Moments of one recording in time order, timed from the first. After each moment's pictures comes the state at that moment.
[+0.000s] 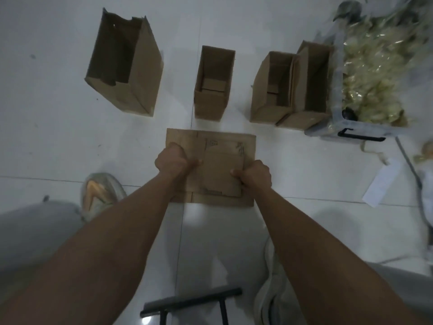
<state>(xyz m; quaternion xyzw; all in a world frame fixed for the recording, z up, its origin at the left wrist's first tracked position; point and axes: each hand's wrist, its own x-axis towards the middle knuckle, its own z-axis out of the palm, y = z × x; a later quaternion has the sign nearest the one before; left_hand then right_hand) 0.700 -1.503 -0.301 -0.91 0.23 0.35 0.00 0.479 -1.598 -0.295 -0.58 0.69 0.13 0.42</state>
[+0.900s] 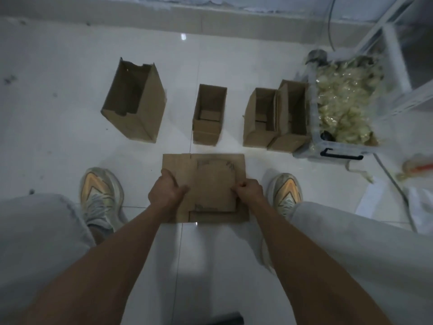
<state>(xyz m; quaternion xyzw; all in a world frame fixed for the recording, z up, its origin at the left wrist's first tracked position) 0.691 -1.453 -0.280 -0.91 0.25 0.33 -0.09 0.474 -1.591 -0.271 -0.61 0.64 0.07 0.47</state>
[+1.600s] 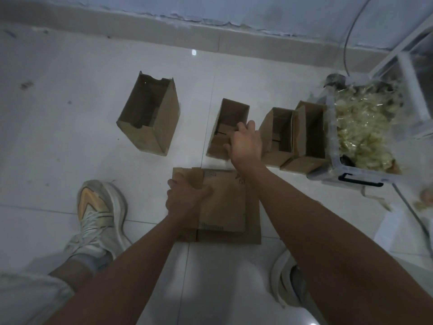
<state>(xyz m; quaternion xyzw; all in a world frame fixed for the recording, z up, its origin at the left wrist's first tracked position) 0.690 -1.494 -0.272 -0.91 0.18 0.32 -0.18 0.622 -1.681 -0.207 -0.90 0.44 0.01 0.03</state>
